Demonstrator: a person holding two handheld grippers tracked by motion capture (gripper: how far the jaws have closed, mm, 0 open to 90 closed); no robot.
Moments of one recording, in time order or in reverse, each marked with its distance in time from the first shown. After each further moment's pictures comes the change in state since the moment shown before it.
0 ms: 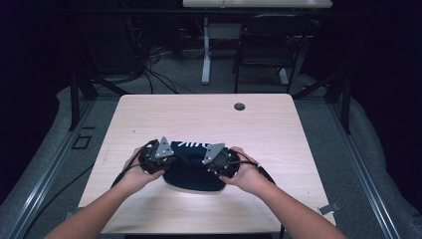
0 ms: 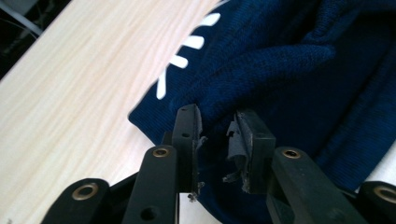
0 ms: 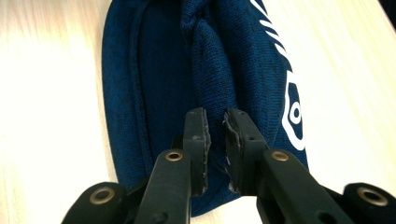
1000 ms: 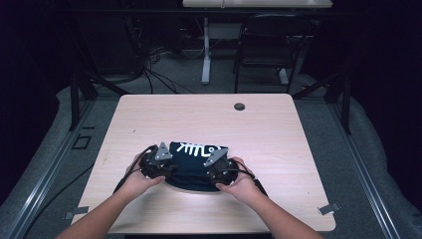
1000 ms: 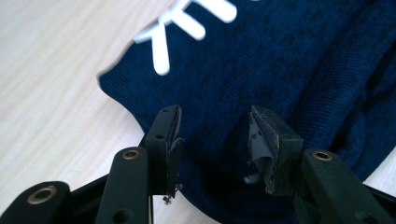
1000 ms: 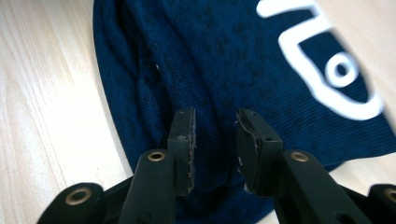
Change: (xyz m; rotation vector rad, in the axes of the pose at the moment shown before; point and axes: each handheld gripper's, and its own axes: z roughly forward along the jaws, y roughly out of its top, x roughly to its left) left arm -0.003 -0.024 0.024 0.039 -0.041 -0.100; right arm 0.014 -0.023 0.032 0.005 0.043 0.245
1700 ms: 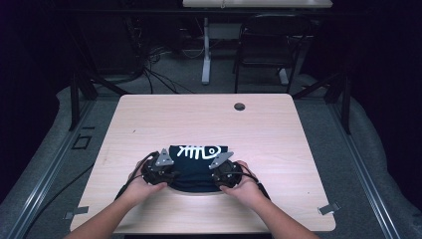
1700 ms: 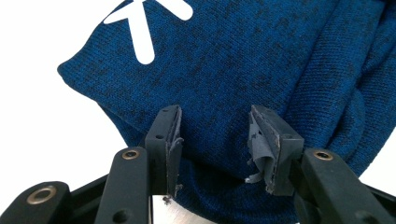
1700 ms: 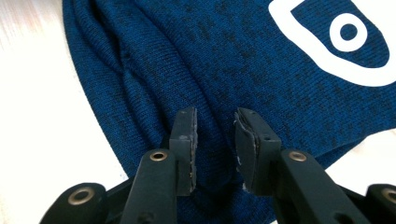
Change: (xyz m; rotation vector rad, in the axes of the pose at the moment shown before) left arm -0.014 -0.010 0.008 -0.019 -0.050 -0.035; right arm -0.004 -0.020 0.007 -0.005 -0.003 0.035
